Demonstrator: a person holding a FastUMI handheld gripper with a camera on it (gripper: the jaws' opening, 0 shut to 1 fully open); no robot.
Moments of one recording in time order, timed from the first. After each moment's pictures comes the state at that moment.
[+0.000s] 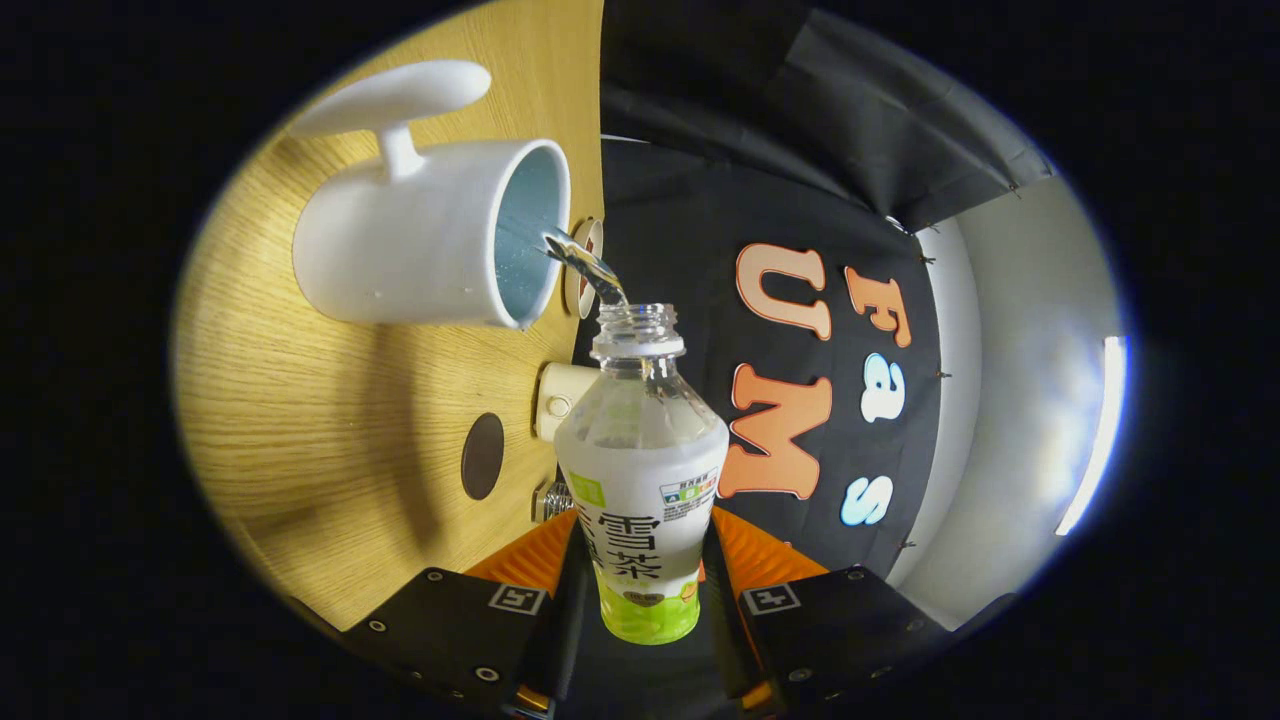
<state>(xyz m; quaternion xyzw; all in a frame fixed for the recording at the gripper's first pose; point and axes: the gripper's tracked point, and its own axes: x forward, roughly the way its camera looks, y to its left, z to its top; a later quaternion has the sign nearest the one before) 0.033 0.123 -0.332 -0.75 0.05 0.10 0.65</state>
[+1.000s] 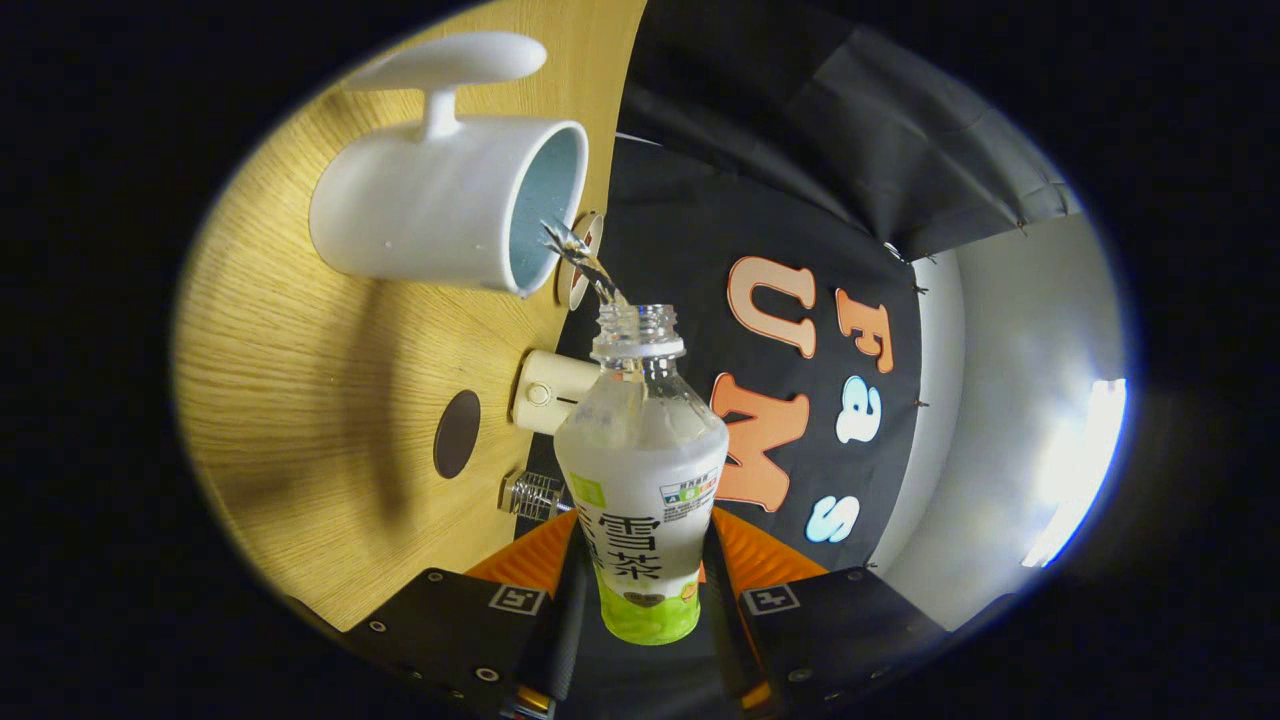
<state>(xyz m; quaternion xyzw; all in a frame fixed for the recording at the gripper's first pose) 0.041 0.123 -0.327 -0.79 0.02 0.08 0.61</state>
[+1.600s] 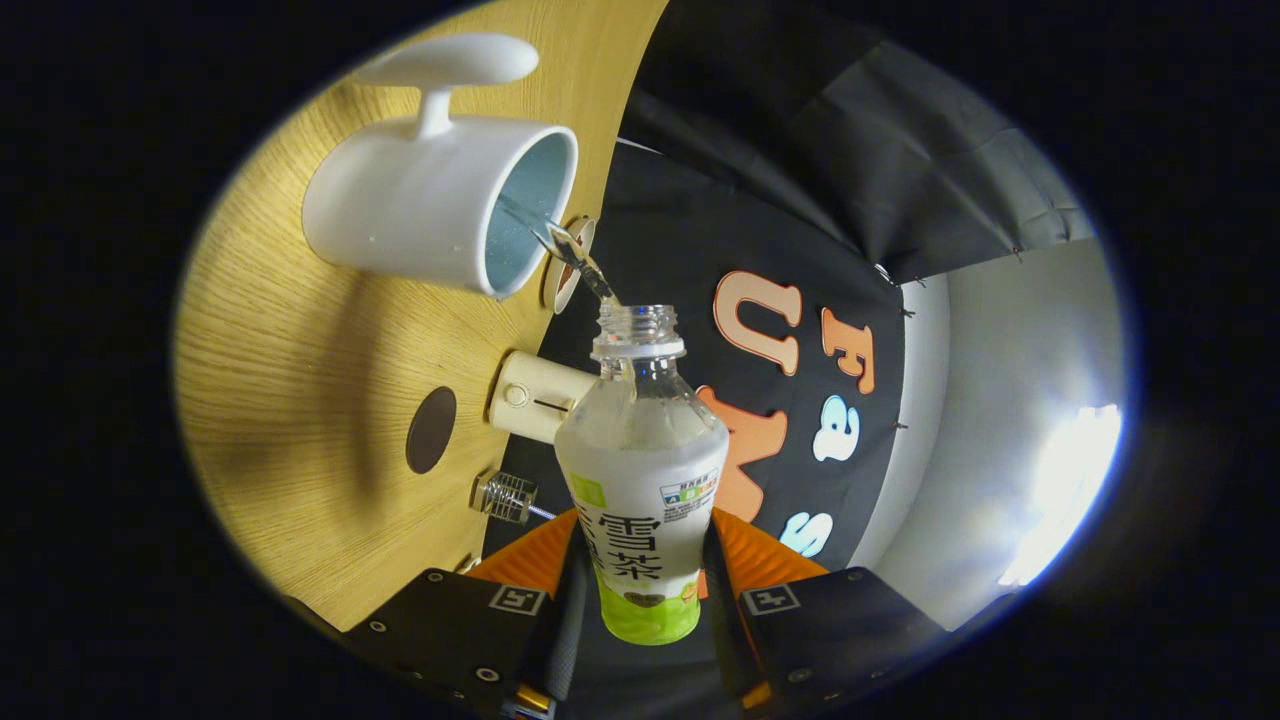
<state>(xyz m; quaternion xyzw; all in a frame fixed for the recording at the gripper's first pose) 0.042 0.135 -0.314 -0.81 -0.03 0.07 0.59</state>
